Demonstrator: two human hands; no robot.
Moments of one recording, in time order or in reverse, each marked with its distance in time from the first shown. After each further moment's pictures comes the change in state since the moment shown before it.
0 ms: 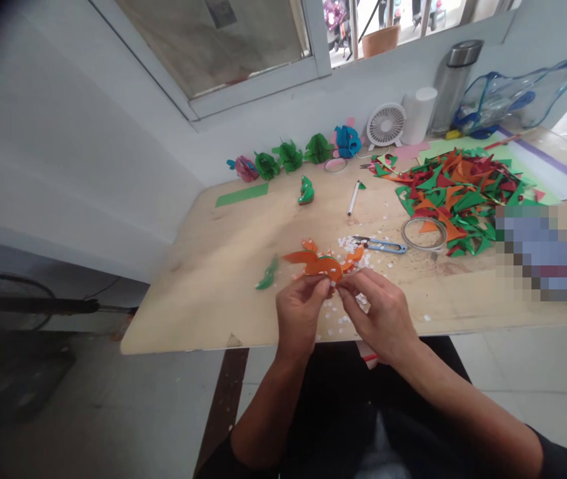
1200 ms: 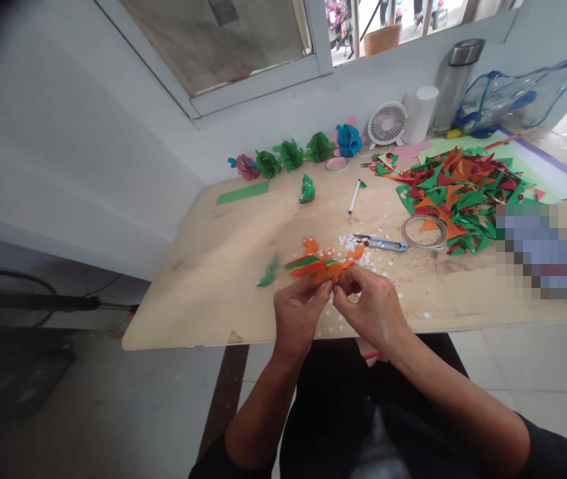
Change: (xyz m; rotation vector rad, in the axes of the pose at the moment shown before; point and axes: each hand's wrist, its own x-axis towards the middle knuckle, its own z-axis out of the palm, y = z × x) left_hand -0.003 0.009 -0.007 0.187 -0.064 0.102; right_hand 0.010 -0.002 0.013 0.013 -0.024 0.258
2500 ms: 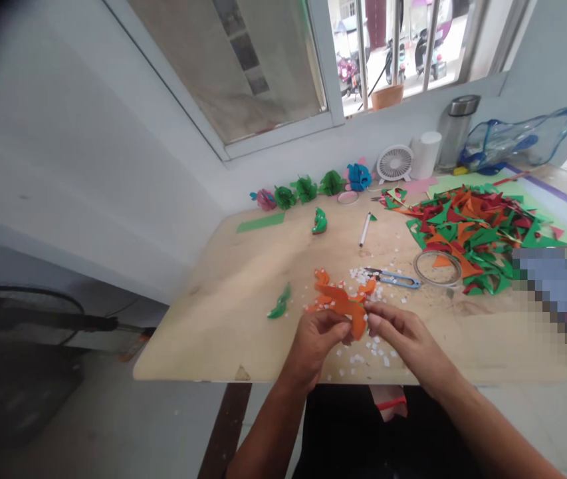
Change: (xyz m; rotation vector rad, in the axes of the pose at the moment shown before) left_hand 0.015 -0.001 0.000 -0.326 -0.256 -0.352; right_hand 0.003 0.025 -0.030 0.486 -0.261 0.310
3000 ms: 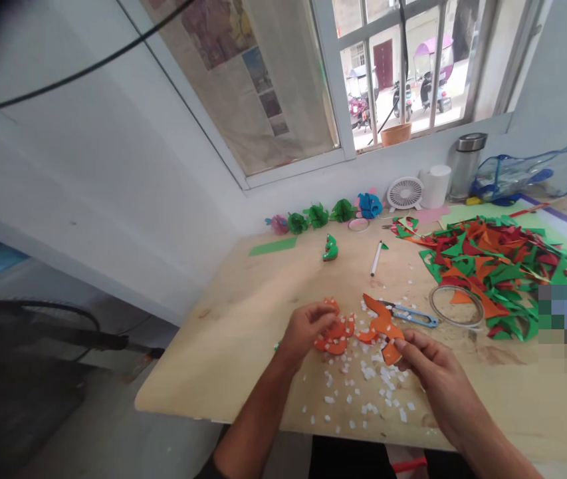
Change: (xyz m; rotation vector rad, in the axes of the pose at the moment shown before) left_hand 0.067 0.018 -0.048 0.535 0.153 0.134; right_hand 0.016 0.019 -0.006 0.449 0.241 0.195
